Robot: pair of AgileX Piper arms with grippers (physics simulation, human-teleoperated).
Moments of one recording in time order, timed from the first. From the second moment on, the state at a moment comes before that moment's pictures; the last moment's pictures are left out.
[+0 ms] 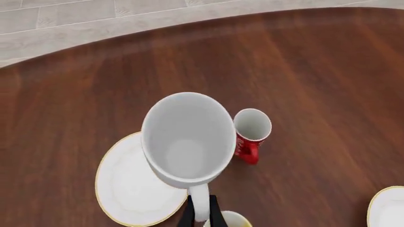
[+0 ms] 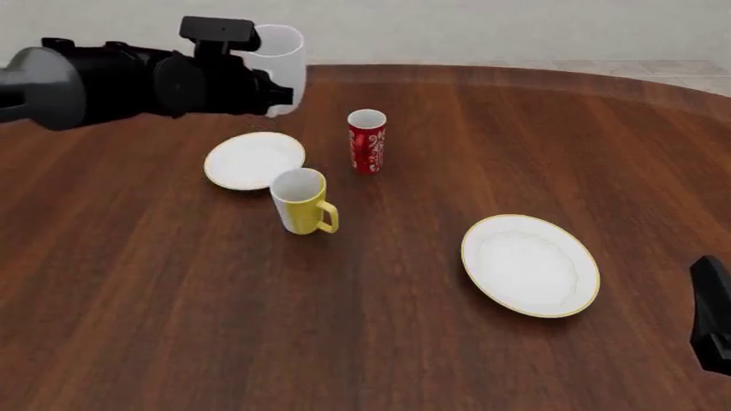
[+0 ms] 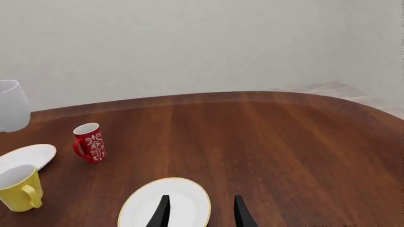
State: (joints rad) left arm -0.30 1.77 -1.34 0.14 -0.03; right arm -0.11 0.00 0.00 0.00 0.07
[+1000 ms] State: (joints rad) left arm -0.24 1.88 -1.42 0.16 -0.14; right arm -0.11 0.00 0.00 0.01 0.07
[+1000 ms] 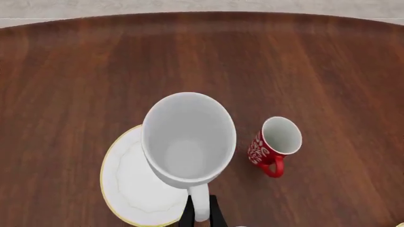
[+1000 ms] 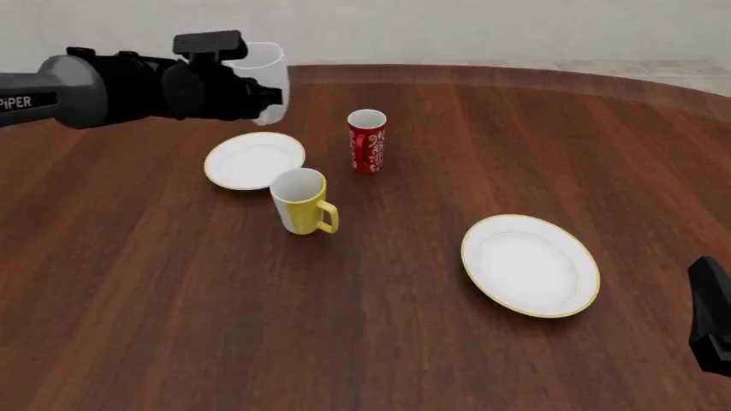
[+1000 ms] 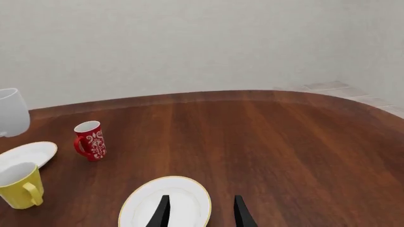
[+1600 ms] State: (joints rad) left arm -0.22 1.89 -1.40 0.16 -0.20; right arm -0.11 0.00 0.00 0.01 0.07
